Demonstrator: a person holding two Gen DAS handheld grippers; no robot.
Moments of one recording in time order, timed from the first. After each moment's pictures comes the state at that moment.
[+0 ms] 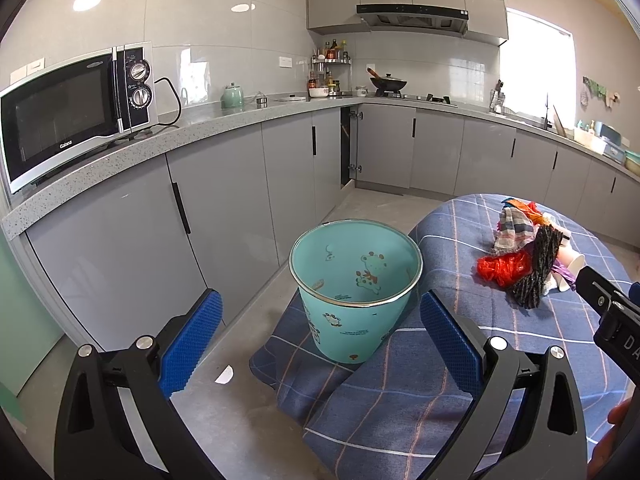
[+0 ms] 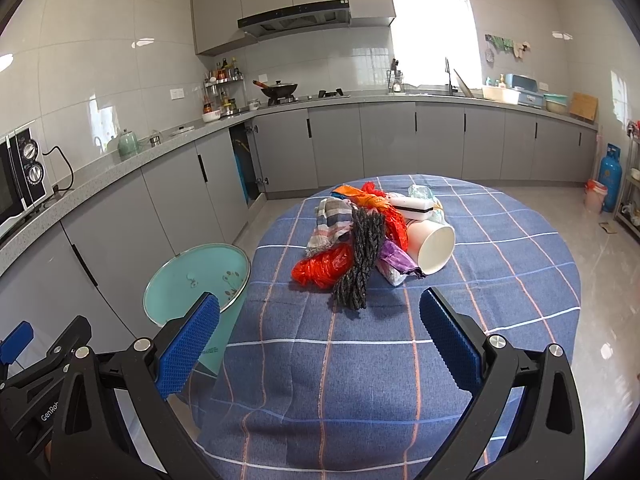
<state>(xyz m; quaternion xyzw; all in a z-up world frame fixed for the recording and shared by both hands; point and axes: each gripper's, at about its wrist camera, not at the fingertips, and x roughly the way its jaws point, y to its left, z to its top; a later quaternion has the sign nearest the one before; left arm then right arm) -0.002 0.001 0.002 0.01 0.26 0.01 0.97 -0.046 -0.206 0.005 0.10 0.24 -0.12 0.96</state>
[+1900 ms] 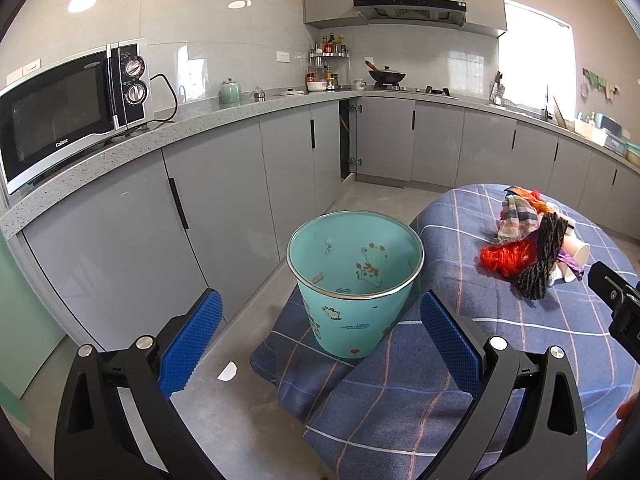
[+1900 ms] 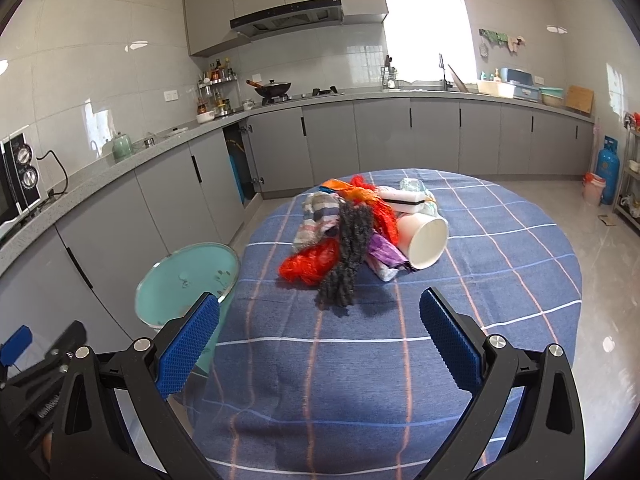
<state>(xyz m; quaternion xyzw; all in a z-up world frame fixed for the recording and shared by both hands) 0.003 -0.003 -0.010 0.02 0.27 0.01 0.96 -0.047 -0.224 -0.006 0.11 0.25 -0.13 0.95</state>
